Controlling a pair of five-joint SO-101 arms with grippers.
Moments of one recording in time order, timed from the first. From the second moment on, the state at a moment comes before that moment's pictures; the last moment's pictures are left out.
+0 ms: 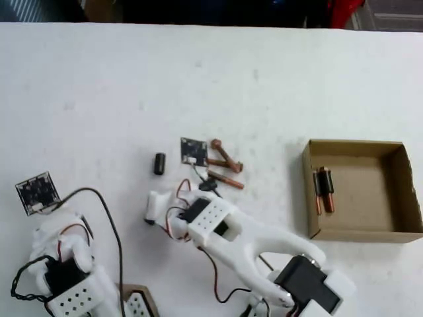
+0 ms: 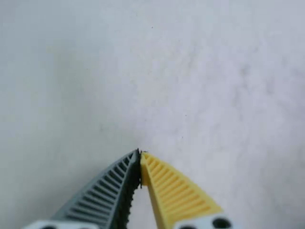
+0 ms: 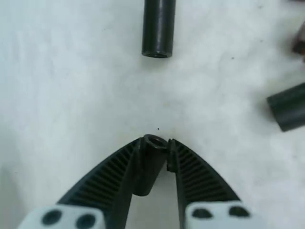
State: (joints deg) left arm -39.5 -104.2 97.1 65.3 -2.1; right arm -52.0 -7.0 50.5 23.4 -48.7
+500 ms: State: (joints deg) left arm -39.5 -104.2 97.1 65.3 -2.1; right arm -54.5 -7.1 51.6 22.9 -48.0
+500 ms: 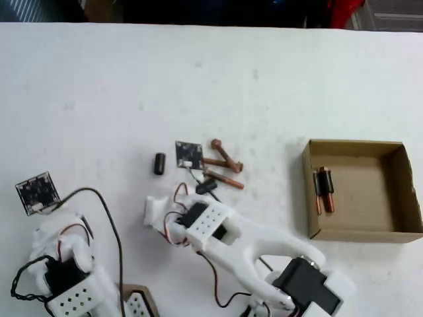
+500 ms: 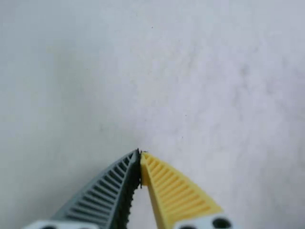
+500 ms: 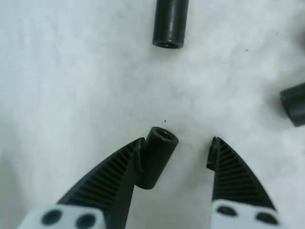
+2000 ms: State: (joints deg) left arm -39.5 -104.2 97.1 65.3 -2.1; right arm -52.1 -2.9 46.6 32.1 -34.1
